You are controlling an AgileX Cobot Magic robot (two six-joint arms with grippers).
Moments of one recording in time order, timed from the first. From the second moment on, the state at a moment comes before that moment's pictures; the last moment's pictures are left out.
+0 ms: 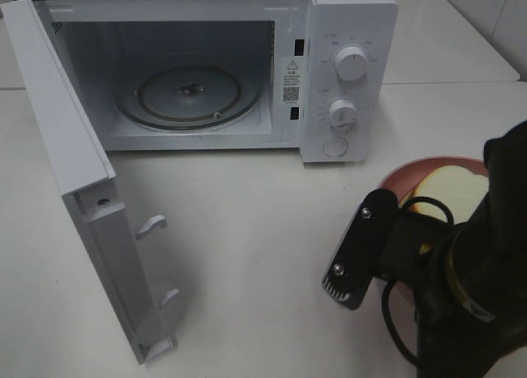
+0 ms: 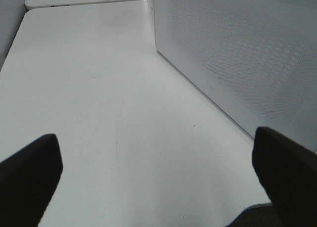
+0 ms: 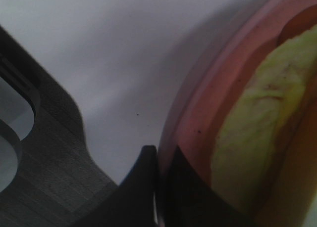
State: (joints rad) left arm 0.00 -0.01 -0.52 -0.10 1.09 0.11; right arm 1.04 1.40 -0.64 -0.44 0.87 0.33
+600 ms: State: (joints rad) left arm 0.00 -0.01 -0.52 -0.10 1.09 0.11; right arm 1.20 1.40 -0.64 -0.44 0.76 -0.04
